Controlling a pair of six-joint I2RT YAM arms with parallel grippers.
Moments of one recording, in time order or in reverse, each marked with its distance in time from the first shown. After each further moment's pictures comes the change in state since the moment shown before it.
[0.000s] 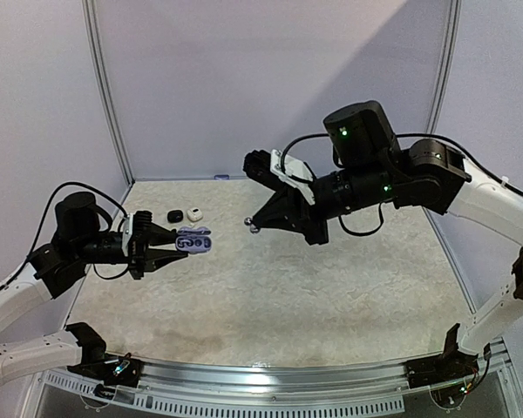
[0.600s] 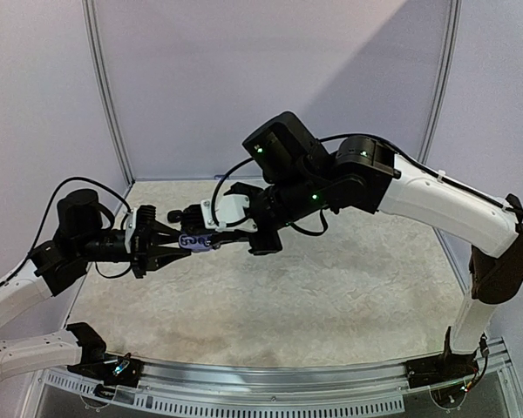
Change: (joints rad) left arm -0.035 0.024 0.026 -0.001 -0.027 -0.064; right arm 0.108 0.335 0.365 -0.174 0.089 -0.451
